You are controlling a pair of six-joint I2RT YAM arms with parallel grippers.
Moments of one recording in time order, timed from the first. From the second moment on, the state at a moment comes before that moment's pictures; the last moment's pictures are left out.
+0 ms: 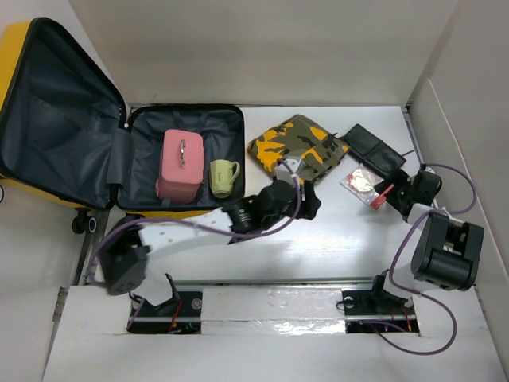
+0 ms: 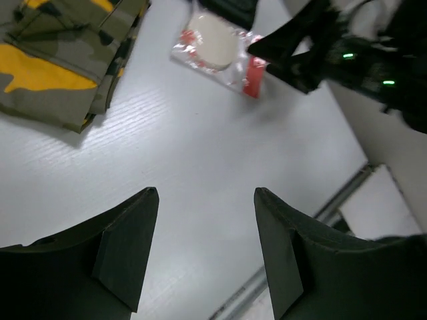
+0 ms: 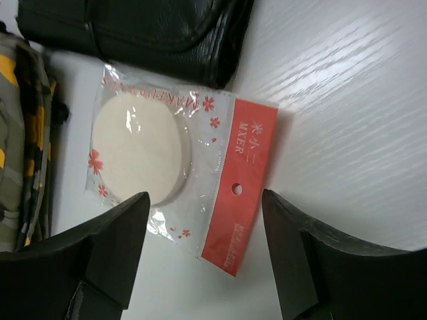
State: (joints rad) left arm -1.10 1.57 1.10 0.03 -0.30 -0.67; right arm -0.40 1.42 0.58 0.21 -0.26 0.44
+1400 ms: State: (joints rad) left arm -1.07 0.38 0.87 -0.52 -0.54 -0.50; right arm 0.01 1.83 1.20 -0.17 0.04 0.28
